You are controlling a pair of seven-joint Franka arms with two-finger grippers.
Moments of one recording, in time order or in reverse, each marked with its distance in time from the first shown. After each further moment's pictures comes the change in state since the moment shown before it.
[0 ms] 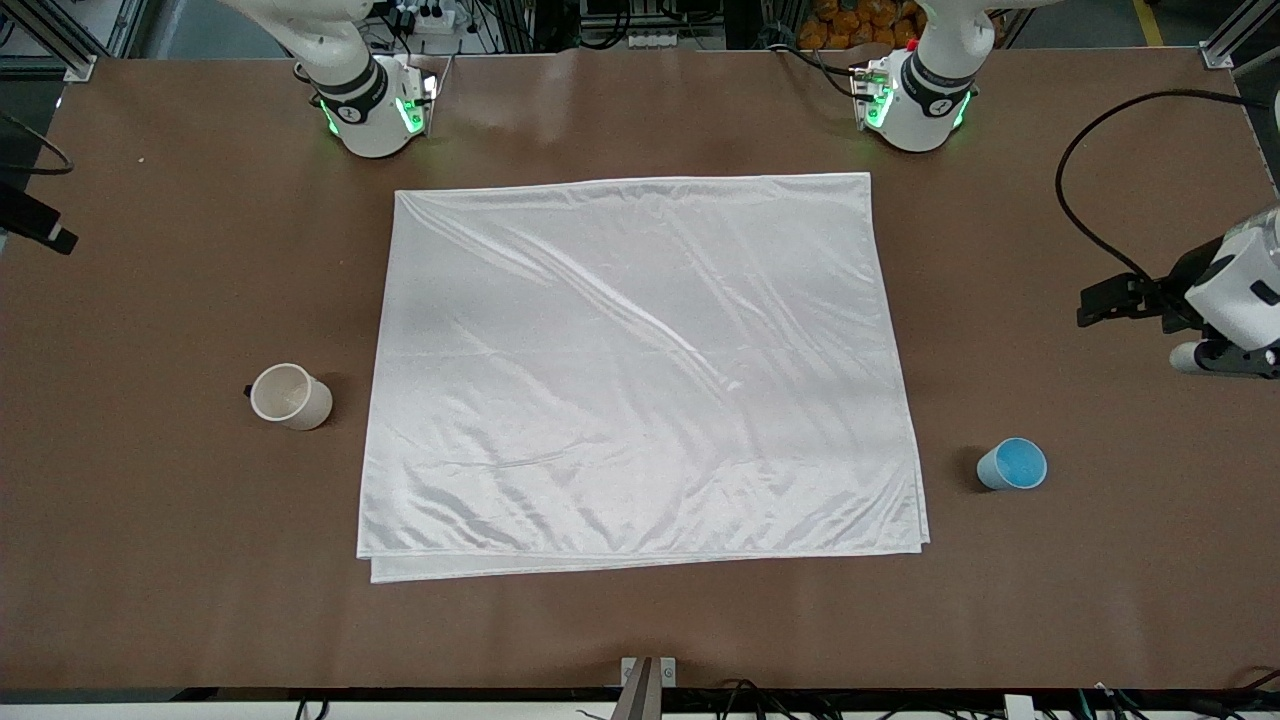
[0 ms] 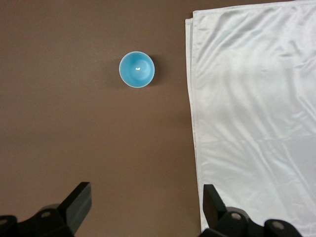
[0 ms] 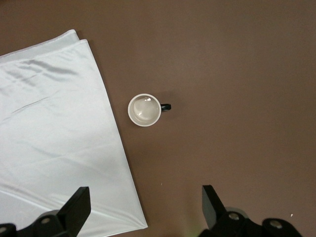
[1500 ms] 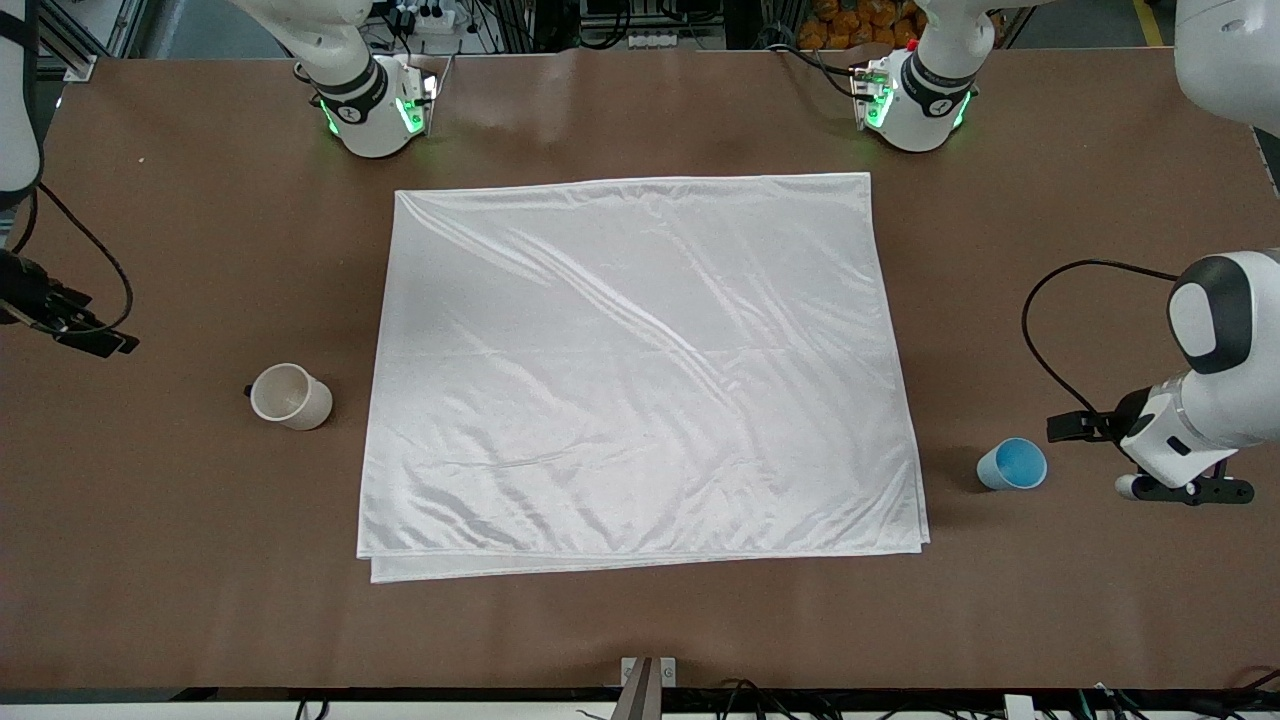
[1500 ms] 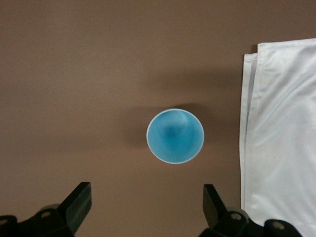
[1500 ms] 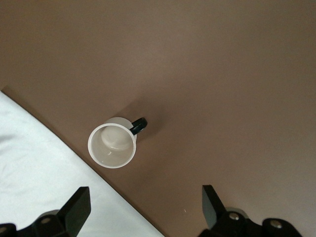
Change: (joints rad) left arm 0.068 0.325 0.020 0.002 0.017 0.375 0.046; right arm -0.101 0.113 -0.004 -0.316 0.001 0.351 0.397
